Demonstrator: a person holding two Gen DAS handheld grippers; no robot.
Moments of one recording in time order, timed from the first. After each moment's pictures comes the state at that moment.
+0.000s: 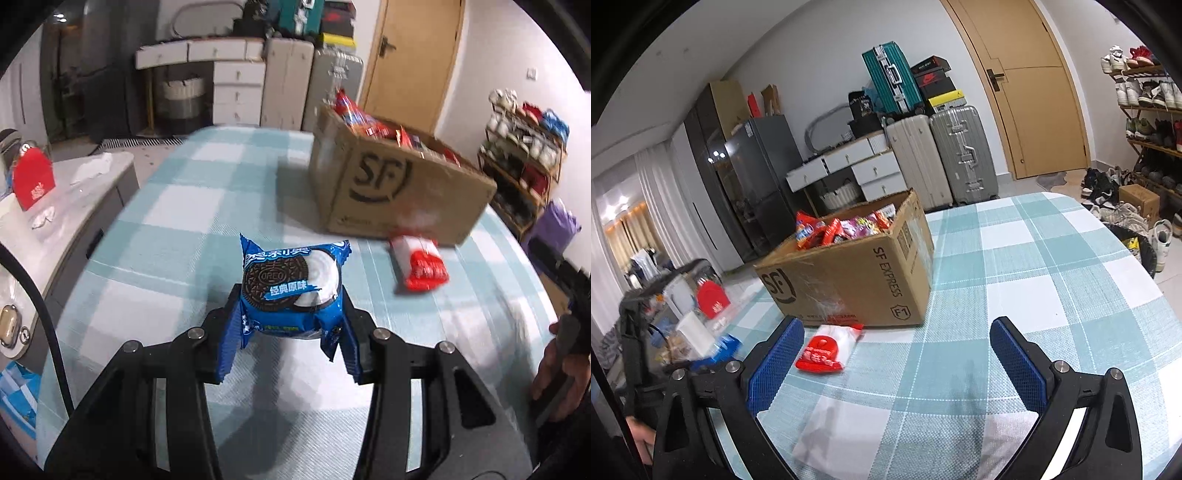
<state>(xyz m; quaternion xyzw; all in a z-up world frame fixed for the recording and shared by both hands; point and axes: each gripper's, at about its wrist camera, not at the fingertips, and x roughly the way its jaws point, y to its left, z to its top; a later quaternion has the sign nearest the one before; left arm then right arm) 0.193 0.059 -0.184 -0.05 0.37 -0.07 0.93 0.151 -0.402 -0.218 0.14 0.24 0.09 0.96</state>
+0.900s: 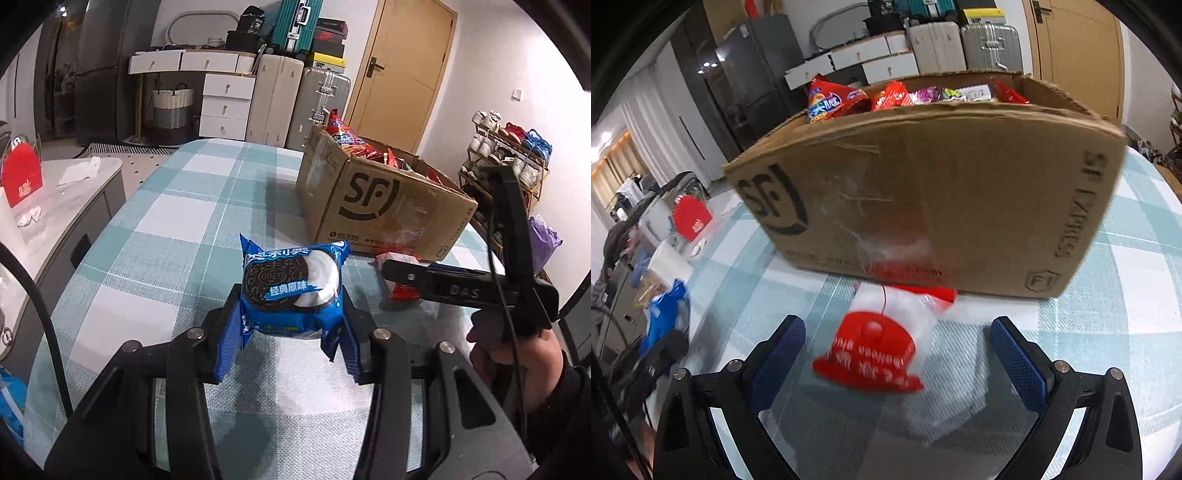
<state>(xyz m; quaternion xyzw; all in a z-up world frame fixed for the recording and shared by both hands) 0.187 0.063 -0.186 -0.08 0.34 -0.11 0.93 0.262 -0.291 -0.259 0.07 0.42 0.12 0.90</state>
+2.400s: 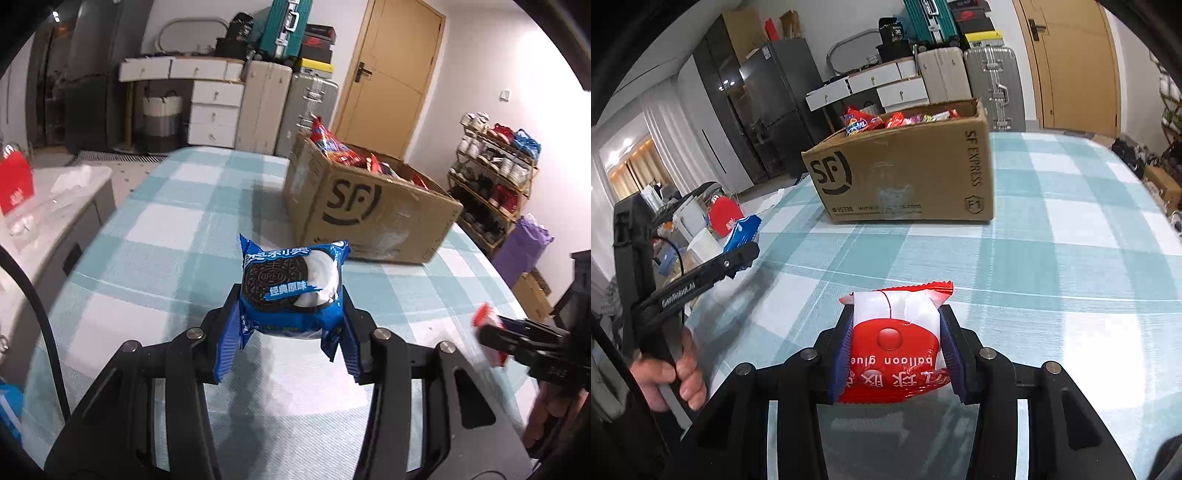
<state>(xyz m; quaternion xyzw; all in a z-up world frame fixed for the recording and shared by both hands) 0.183 0.058 -0.178 -0.08 0.32 -0.13 0.93 0.104 -0.351 -0.228 0.08 0.36 0.15 0.92</state>
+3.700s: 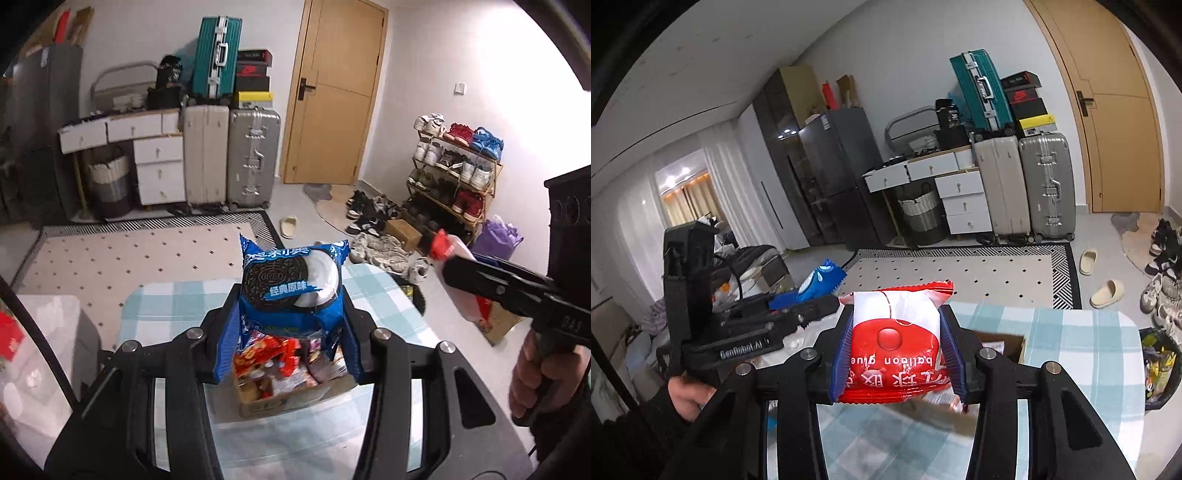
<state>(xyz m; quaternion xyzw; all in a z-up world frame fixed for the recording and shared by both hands) 0.298 -0.021 0.106 -0.02 0.30 -0.22 0.93 0.221 -0.366 0.050 0.10 0.23 0.25 0.93</state>
